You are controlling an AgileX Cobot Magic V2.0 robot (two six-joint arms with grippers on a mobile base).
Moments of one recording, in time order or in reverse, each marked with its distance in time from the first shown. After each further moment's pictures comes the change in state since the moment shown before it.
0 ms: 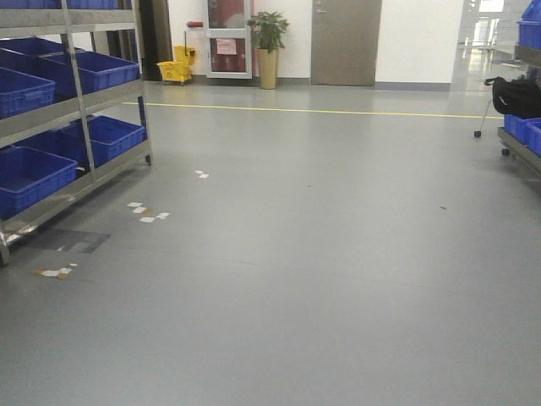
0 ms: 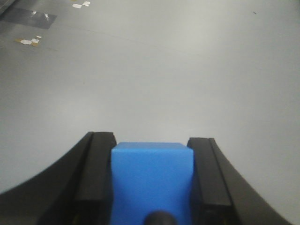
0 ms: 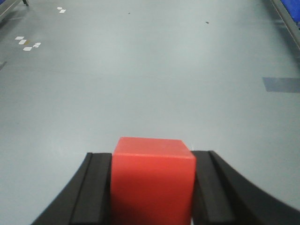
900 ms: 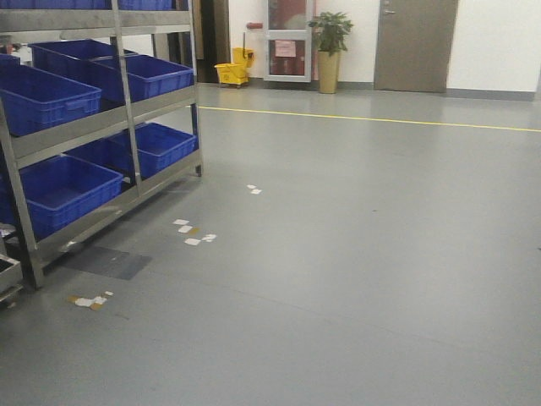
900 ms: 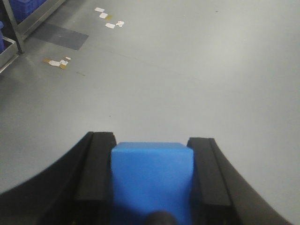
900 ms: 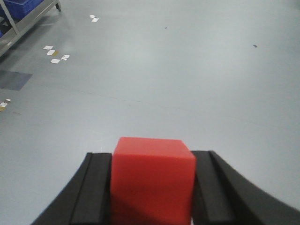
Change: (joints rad) left arm 0.000 0.000 0.000 0.000 0.000 0.000; right arm 0.000 0.000 0.000 0.000 0.001 0.000
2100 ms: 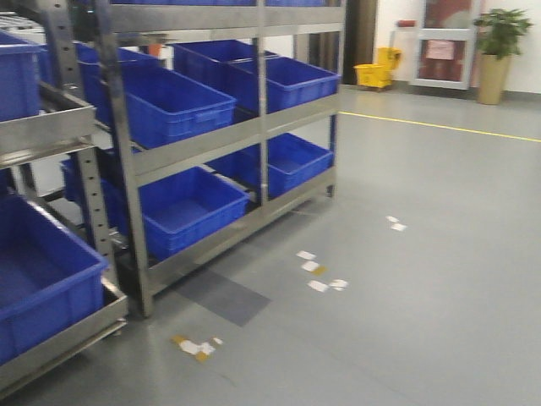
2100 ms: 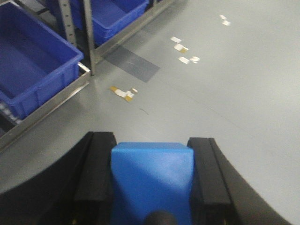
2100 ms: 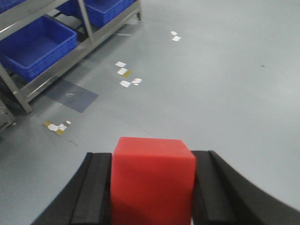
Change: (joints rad) left arm 0.000 0.000 0.000 0.000 0.000 0.000; right arm 0.000 0.000 0.000 0.000 0.002 0.000
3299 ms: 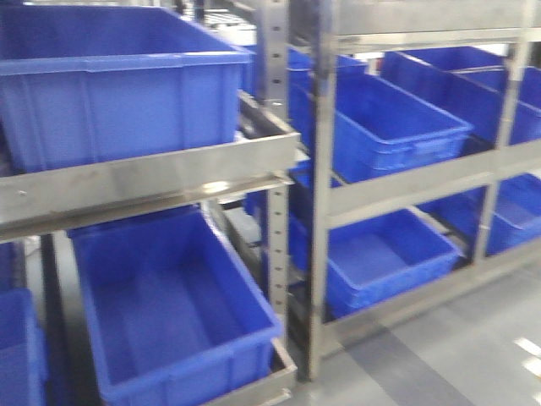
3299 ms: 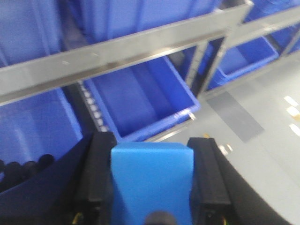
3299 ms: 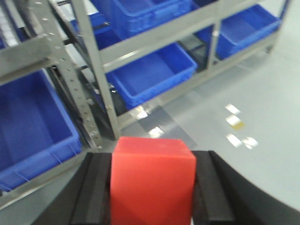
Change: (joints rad) left arm 0.000 0.000 0.000 0.000 0.000 0.000; right arm 0.000 0.000 0.000 0.000 0.000 0.000
